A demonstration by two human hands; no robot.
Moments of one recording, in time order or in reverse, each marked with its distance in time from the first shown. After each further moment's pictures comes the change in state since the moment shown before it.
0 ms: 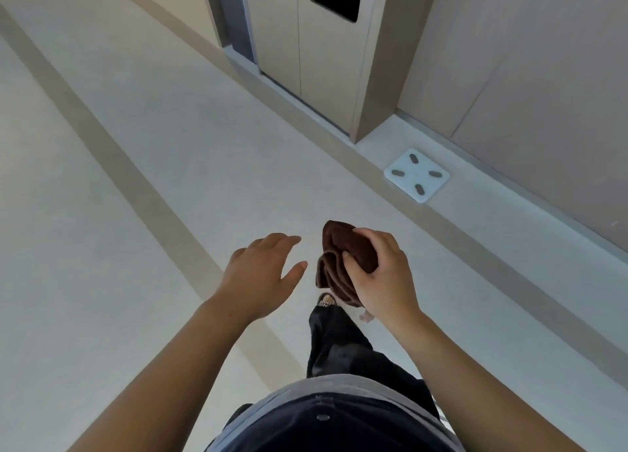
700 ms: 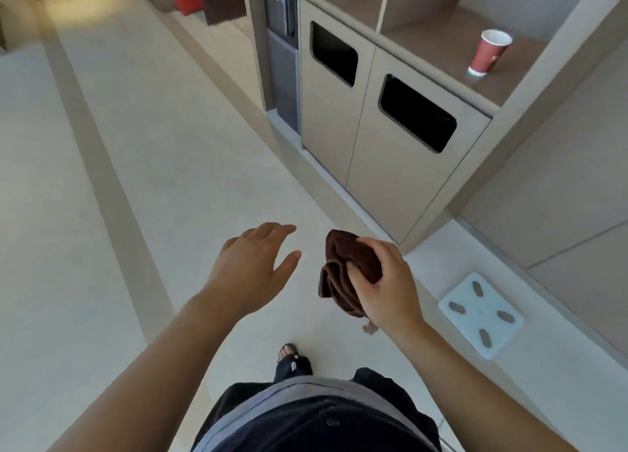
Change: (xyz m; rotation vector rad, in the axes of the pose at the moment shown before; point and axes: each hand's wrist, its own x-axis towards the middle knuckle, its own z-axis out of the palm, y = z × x) left_hand 0.490 -0.230 -0.263 -0.010 0.202 -0.116; right_hand 0.590 -0.118 0.139 0.020 -0.122 -0.098
